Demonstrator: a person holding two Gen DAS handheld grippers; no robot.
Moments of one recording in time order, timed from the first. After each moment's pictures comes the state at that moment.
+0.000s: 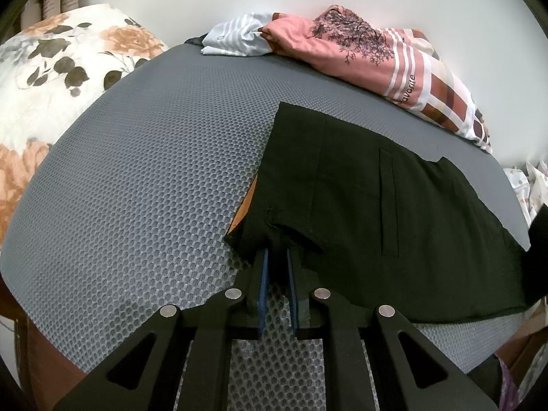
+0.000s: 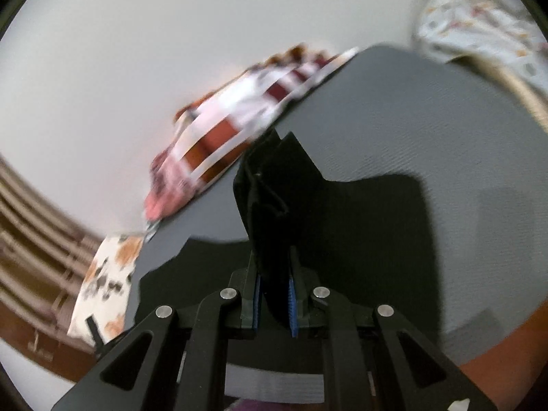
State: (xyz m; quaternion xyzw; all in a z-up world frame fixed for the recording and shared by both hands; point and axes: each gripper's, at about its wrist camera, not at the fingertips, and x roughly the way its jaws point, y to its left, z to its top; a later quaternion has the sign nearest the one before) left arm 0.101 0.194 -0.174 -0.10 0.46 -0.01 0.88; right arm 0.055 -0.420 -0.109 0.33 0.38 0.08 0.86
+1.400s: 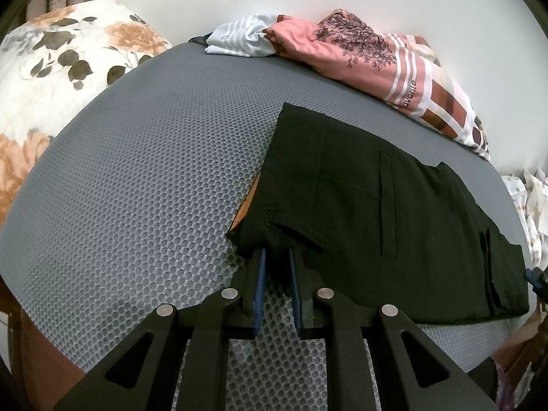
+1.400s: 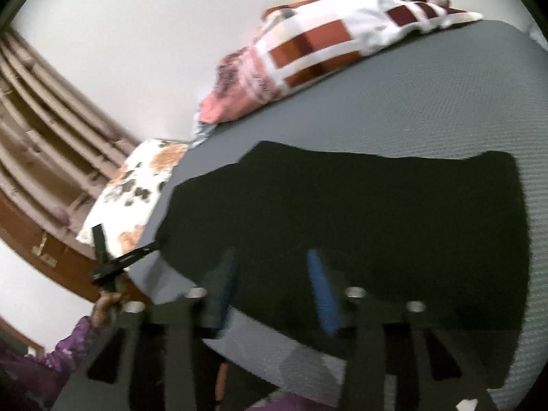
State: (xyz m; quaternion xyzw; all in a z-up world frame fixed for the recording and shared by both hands) left arm 0.099 0.198 -0.172 -0.11 0.46 -0.02 0.88; right arm 0.092 -0.290 -0.143 0.23 0.44 0.24 0.83
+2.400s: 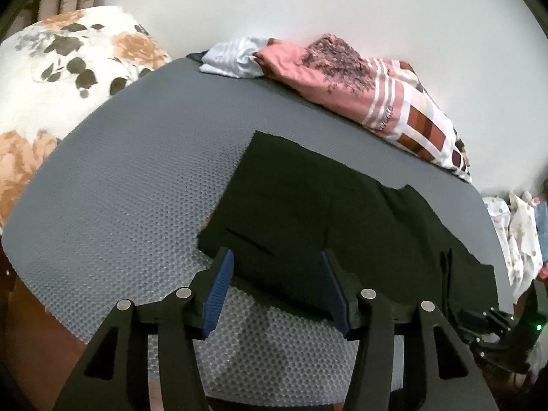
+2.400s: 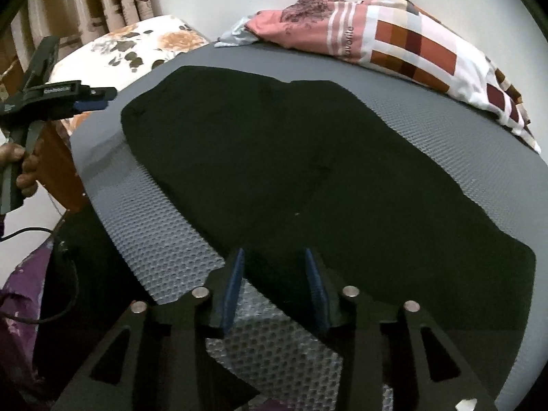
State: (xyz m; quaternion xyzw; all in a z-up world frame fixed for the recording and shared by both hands) left arm 0.080 0.176 -0.132 -0.15 0.43 -0.02 0.89; right arm 0.069 -0.167 -0.167 -0.09 0.46 0.26 0.84
